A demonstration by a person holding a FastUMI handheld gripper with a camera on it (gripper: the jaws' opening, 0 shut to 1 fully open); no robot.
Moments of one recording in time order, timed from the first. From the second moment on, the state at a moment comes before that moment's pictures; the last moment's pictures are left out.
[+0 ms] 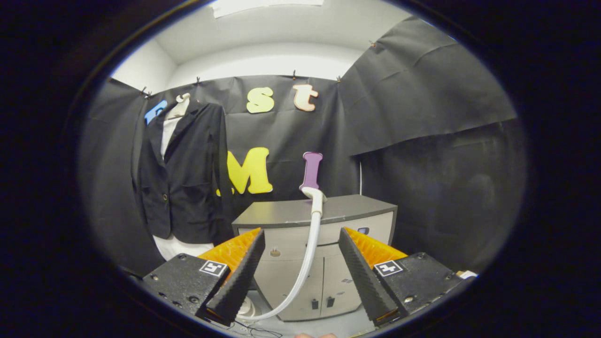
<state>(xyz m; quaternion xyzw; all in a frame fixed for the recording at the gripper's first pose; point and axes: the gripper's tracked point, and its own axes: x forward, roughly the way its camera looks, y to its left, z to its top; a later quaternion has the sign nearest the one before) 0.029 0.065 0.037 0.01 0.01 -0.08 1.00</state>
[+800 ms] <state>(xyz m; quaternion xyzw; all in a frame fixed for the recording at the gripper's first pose) 0.160 0.066 0.062 0.05 0.03 -0.01 1.00</state>
